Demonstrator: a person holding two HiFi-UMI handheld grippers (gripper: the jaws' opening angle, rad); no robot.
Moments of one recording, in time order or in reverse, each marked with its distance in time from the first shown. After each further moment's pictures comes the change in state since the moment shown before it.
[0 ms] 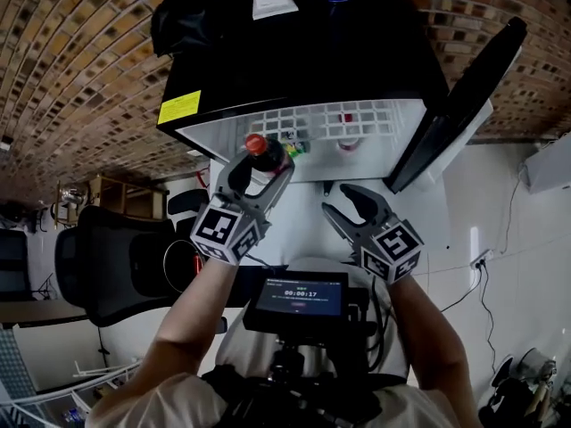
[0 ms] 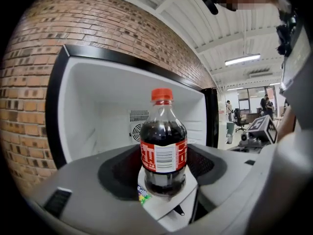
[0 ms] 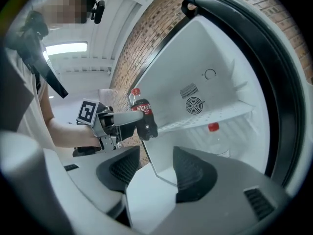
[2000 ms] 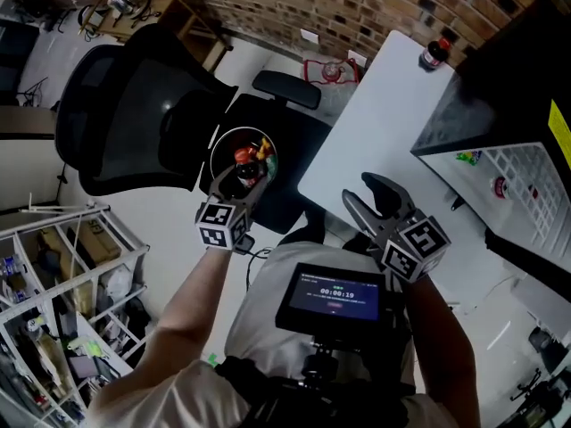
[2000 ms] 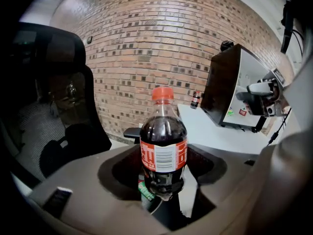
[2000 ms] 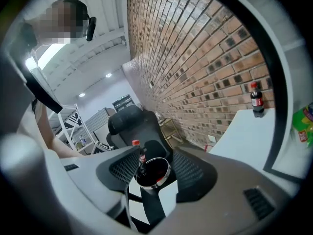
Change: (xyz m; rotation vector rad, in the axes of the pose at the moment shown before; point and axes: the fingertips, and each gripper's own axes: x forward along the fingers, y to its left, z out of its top) left arm -0.423 0.171 -0.325 -0.494 0.400 0.680; right arm 0.218 0.259 -0.106 0.063 0.413 0.442
